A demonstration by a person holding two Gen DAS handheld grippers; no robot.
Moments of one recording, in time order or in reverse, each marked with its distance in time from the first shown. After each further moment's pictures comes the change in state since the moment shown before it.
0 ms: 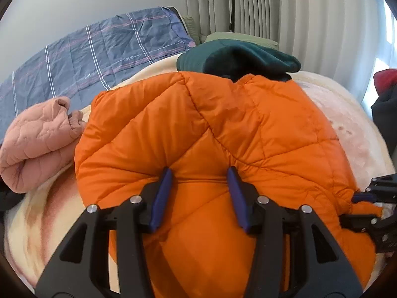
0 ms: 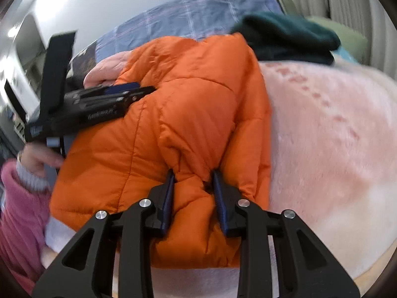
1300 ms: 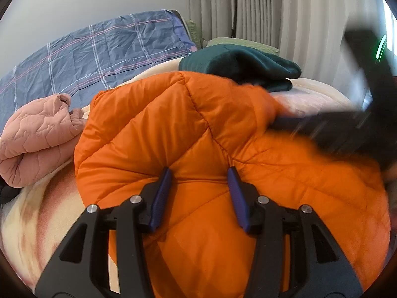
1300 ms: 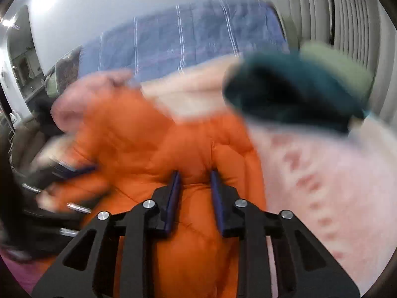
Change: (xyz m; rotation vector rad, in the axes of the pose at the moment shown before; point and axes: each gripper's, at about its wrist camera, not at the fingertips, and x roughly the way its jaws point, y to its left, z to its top) left arm 0.000 0.008 -0.004 -0.048 -0.030 -0.016; right arm 0.087 -0.024 0.101 -0.037 -0.077 -0.054
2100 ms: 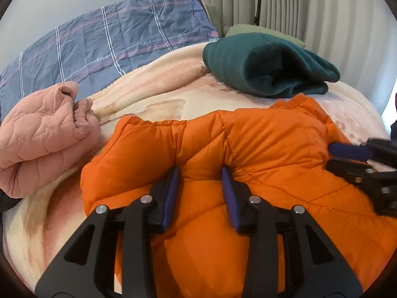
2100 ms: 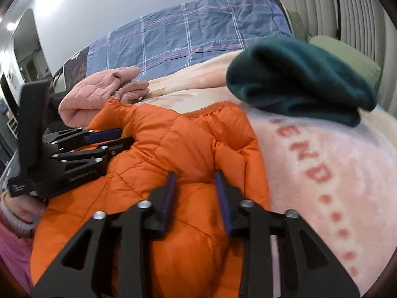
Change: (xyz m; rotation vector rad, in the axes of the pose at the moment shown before) left arm 0.051 0.030 0.030 -0.061 0.076 0.069; right arm -0.036 0.008 0.008 -0.059 0.016 -0.013
